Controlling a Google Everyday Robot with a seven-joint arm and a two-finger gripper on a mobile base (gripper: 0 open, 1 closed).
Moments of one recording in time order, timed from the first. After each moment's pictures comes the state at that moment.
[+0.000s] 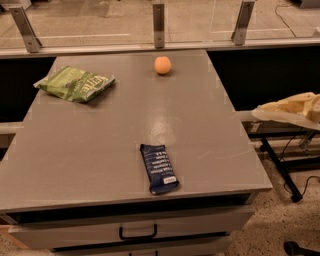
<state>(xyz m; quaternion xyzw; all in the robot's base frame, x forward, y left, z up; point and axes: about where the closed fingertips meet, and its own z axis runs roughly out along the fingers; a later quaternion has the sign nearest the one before) 0.300 -0.157 0.980 -0.70 0.66 0.16 0.21</state>
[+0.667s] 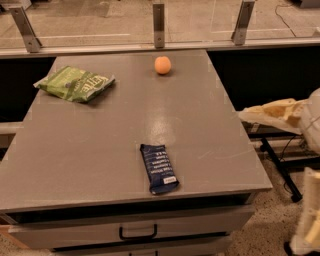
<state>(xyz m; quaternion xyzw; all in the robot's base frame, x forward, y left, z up) 0.310 -0.141 0.965 -0.69 0.66 0.17 0.23</state>
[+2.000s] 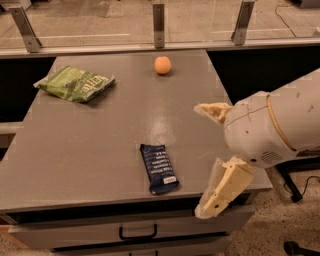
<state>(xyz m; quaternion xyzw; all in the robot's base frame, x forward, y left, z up) 0.373 -0.067 0.921 -0.65 0.67 0.15 0.32</state>
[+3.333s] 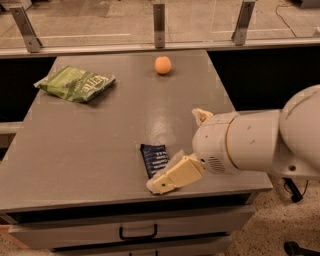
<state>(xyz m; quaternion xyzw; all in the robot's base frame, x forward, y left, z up) 0.424 -0.034 0.887 -0.47 0.77 0.15 0.41</state>
